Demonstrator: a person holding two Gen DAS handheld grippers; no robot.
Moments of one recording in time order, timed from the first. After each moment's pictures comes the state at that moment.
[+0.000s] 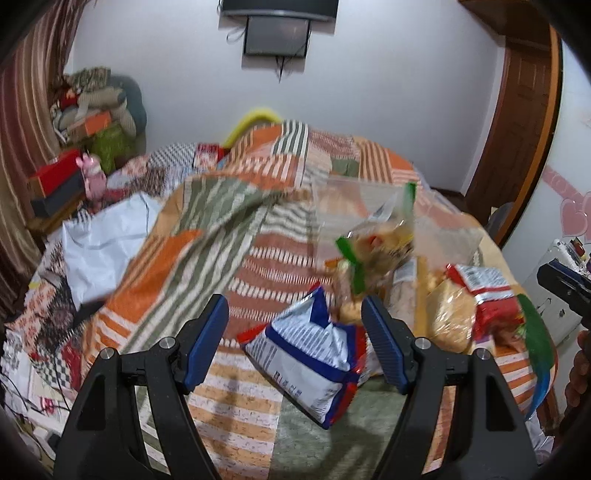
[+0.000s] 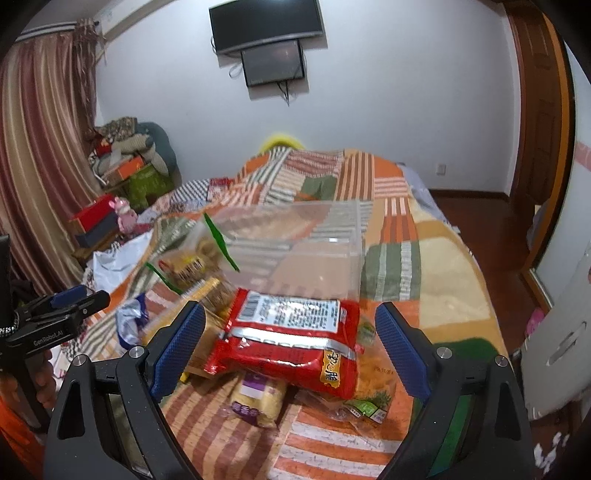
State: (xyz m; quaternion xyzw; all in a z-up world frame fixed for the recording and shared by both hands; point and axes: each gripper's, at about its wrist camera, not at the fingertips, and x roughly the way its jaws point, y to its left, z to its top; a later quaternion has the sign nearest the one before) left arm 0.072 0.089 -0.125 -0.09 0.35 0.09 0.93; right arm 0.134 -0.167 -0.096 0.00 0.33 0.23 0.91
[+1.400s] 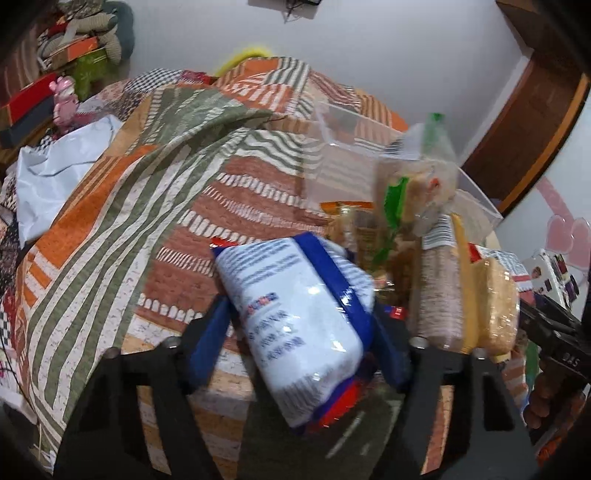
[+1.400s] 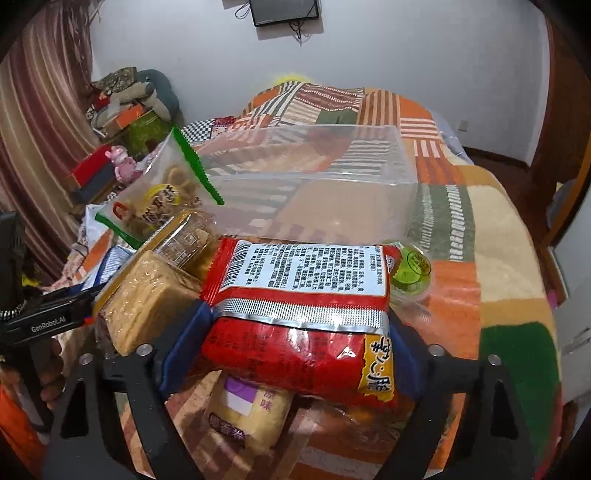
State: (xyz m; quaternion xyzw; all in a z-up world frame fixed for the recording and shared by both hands) left arm 0.118 0.101 -0.192 -0.18 0.42 0.04 0.89; right arm 0.170 -0.132 -0.146 -0.02 0.43 0.26 0.87
